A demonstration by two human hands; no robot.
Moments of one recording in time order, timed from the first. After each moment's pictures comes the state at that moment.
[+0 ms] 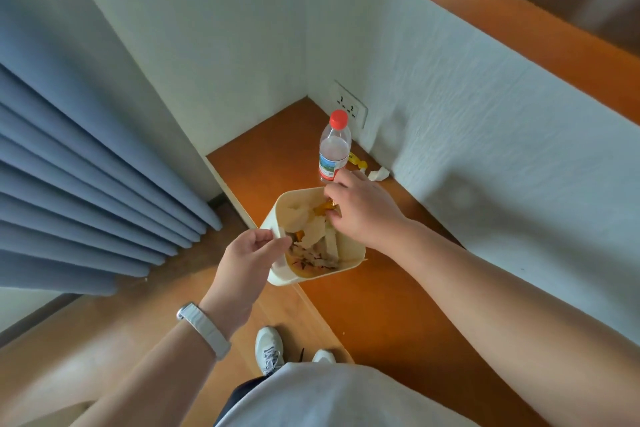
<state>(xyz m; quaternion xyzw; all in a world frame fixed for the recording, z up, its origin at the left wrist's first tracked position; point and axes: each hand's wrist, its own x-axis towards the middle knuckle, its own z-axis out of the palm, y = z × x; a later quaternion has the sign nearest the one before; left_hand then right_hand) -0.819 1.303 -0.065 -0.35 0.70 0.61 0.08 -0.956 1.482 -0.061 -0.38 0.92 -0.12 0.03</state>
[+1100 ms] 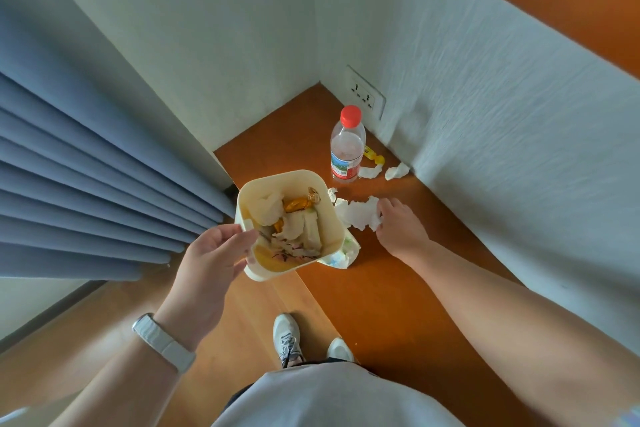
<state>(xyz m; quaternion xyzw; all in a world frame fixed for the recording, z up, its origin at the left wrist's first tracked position) -0.834 1.264 -0.047 -0.40 0.63 0.66 0.04 -0.994 1.527 -0.210 -0.14 0.96 -0.17 0.18</state>
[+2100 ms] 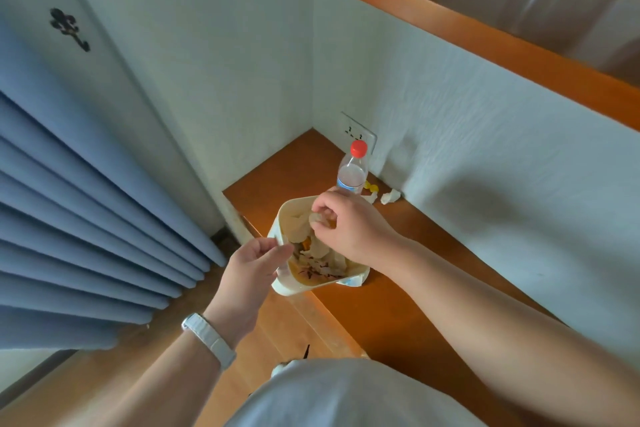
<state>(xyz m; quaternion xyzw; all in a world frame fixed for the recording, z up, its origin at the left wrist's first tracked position) -0.830 1.231 -0.049 -0.31 0.67 0.66 0.10 -0.930 1.411 -0.024 -0.30 0.89 -0.34 0.04</state>
